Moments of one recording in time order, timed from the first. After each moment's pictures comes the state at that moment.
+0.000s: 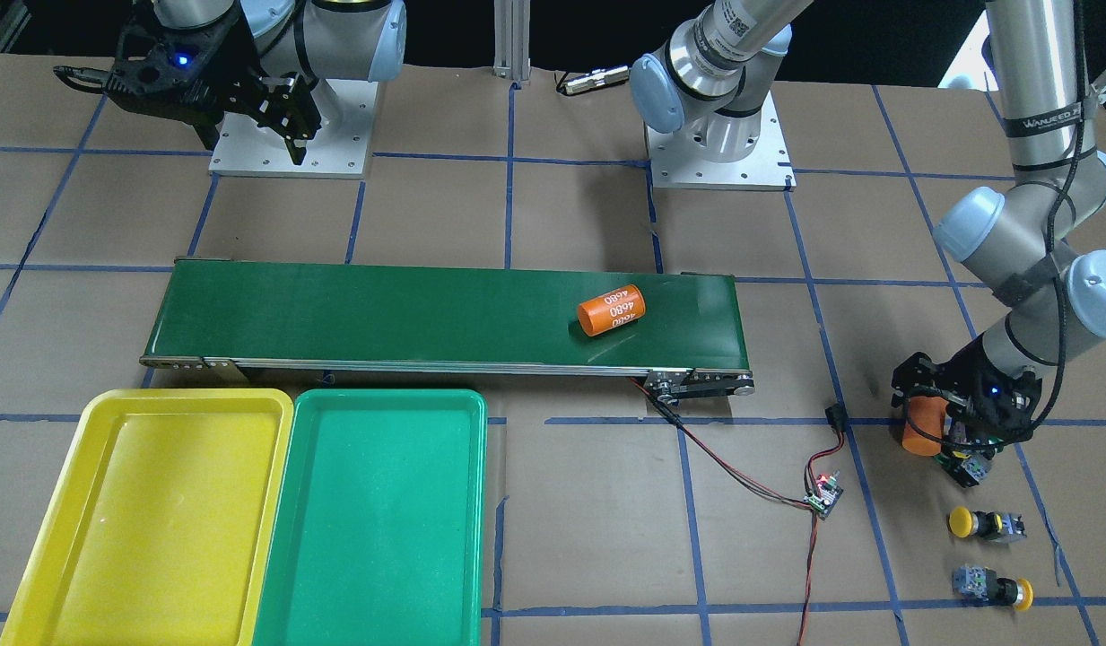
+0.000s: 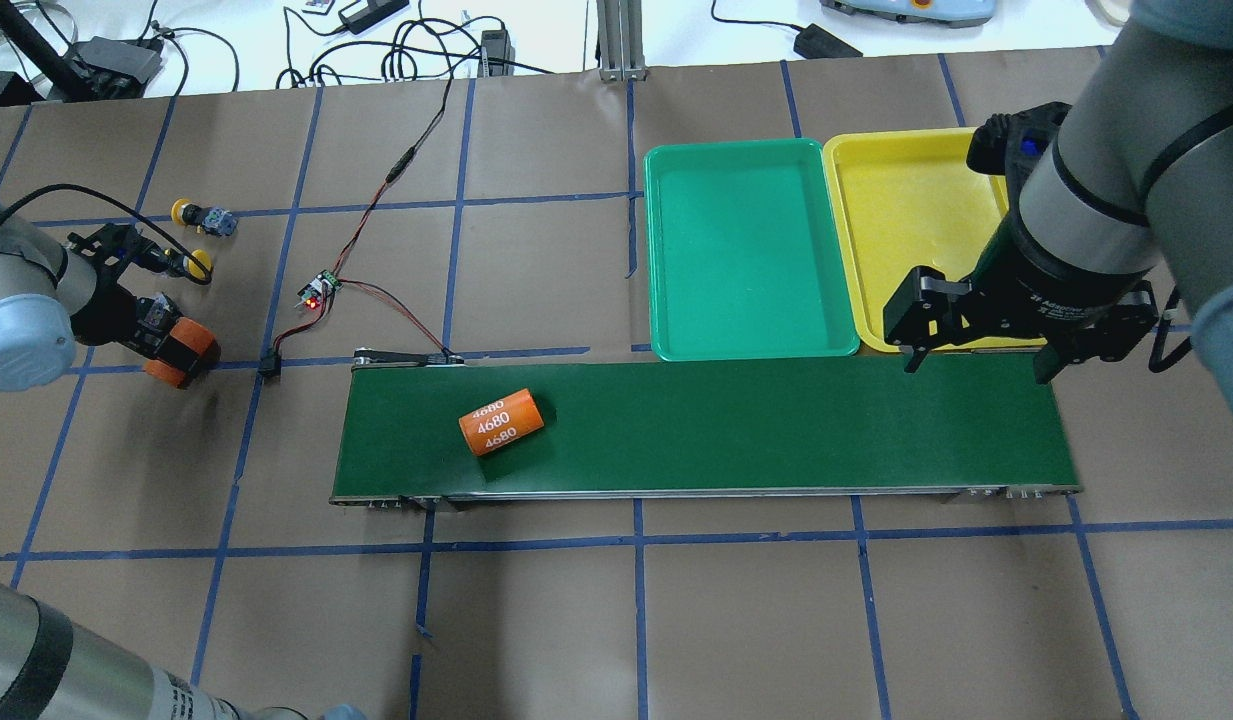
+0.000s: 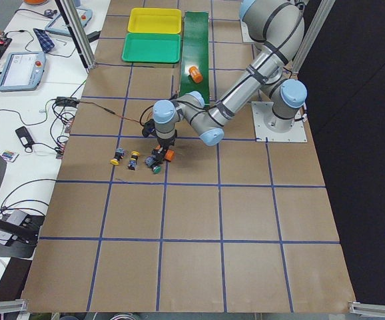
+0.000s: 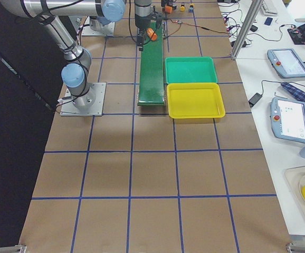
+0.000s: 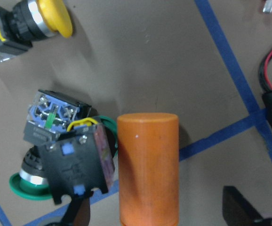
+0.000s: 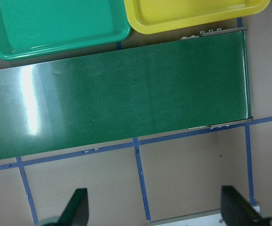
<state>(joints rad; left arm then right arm) -0.97 -2.01 -1.87 -0.83 1.54 1.04 1.55 -1.82 1.82 -1.53 -1.61 0.13</state>
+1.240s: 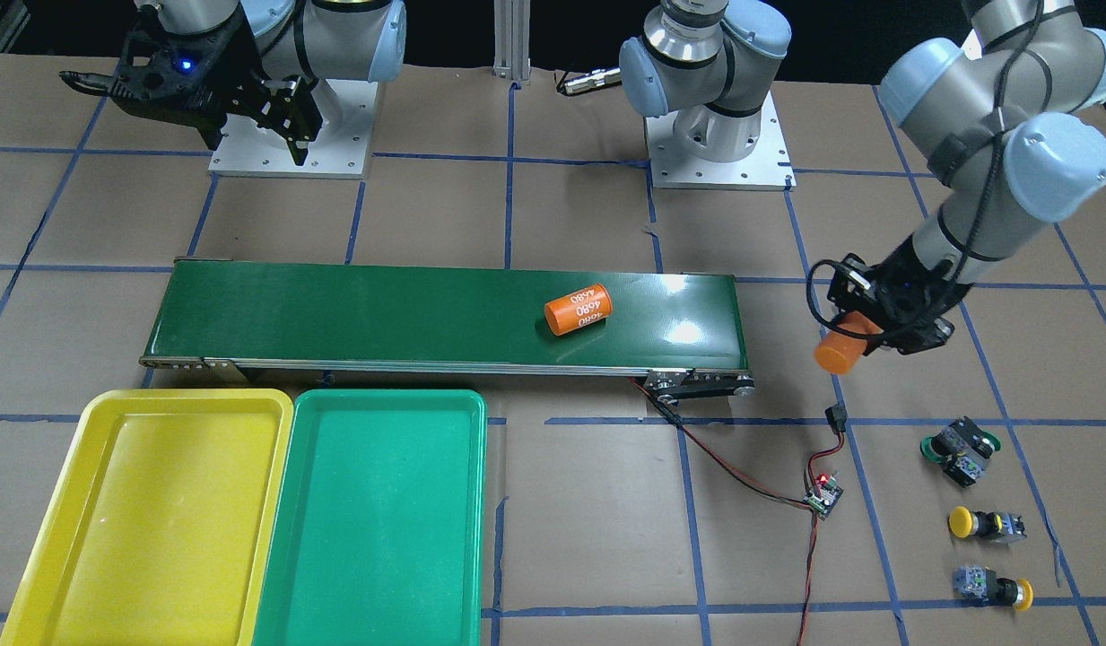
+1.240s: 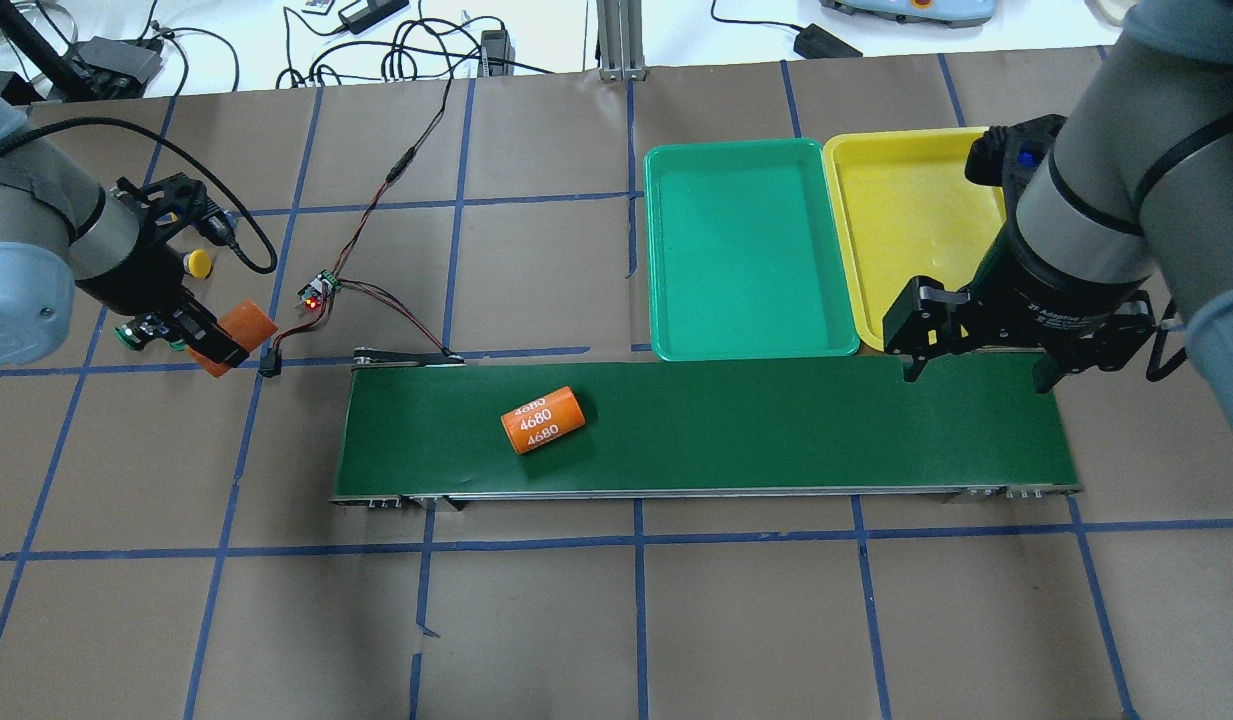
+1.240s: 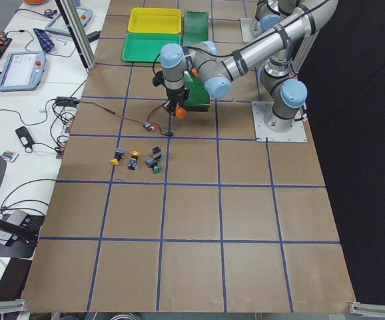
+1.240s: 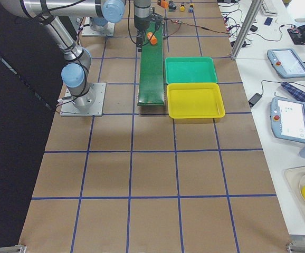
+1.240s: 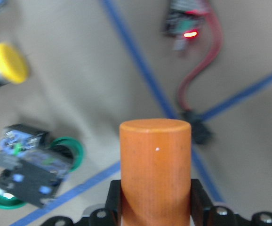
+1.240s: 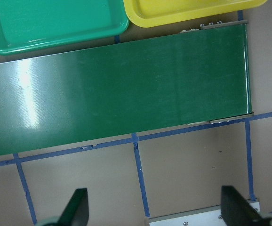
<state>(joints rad) -1.22 -1.64 -1.90 -1.23 1.55 1.17 1.55 -1.83 1.84 -1.53 -1.61 0.14</state>
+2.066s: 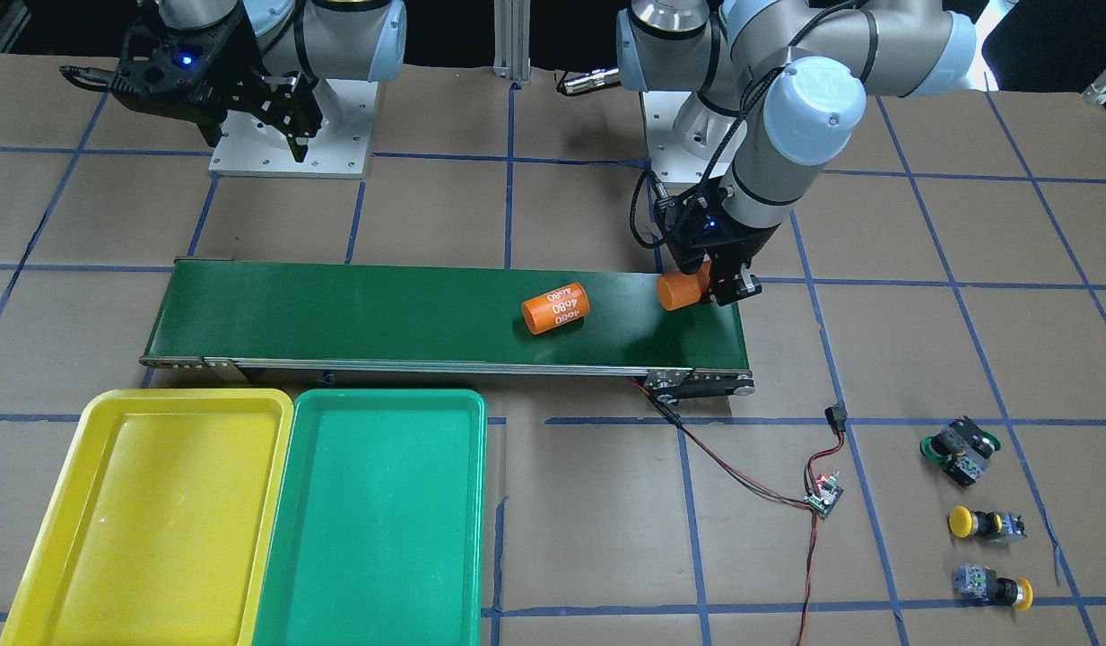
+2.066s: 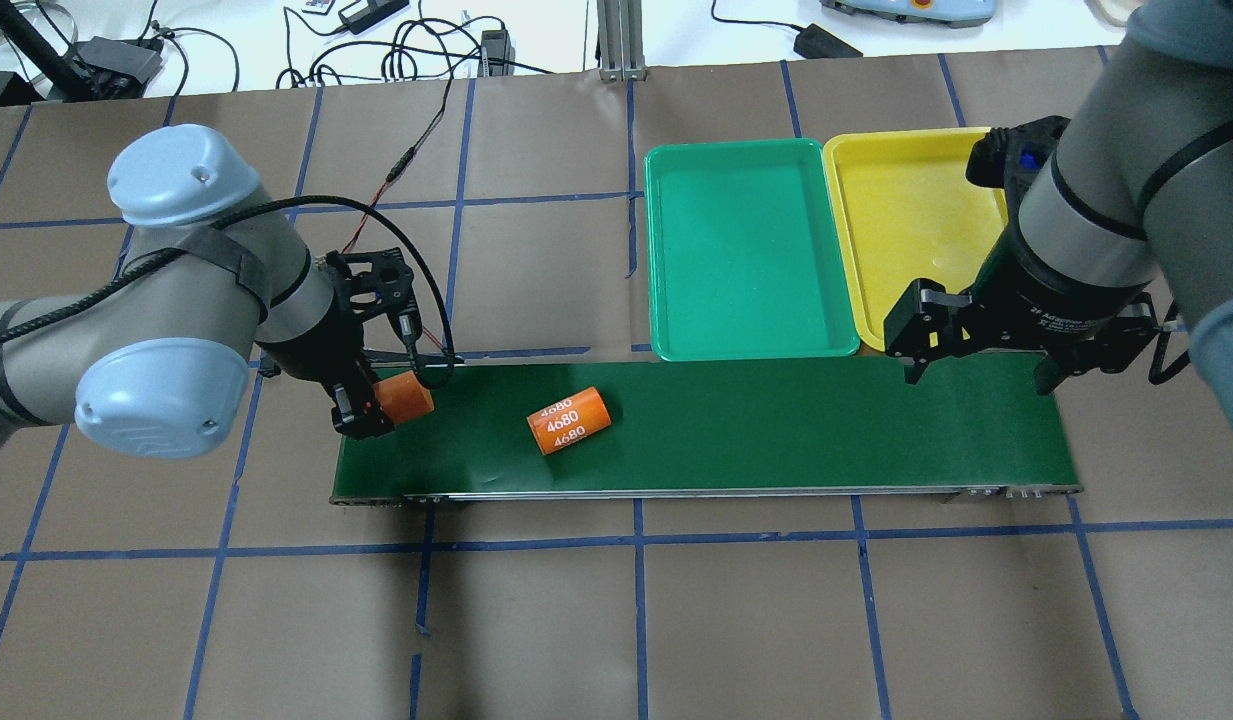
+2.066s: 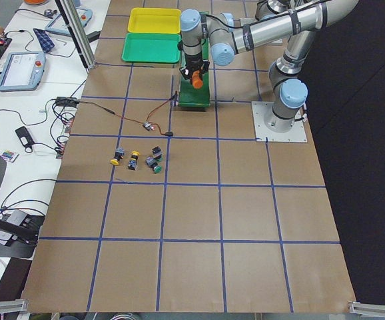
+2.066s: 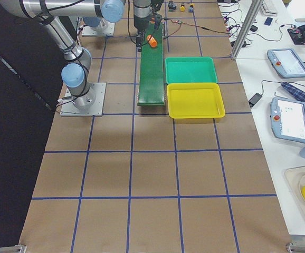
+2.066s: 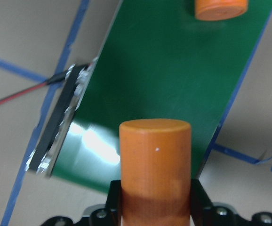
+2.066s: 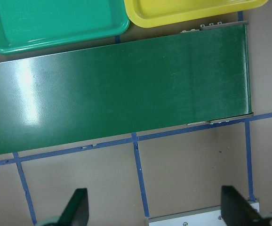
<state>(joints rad) -1.55 -1.56 -2.04 -1.20 1.54 1.24 1.55 -1.84 1.84 -1.53 -1.61 0.14</state>
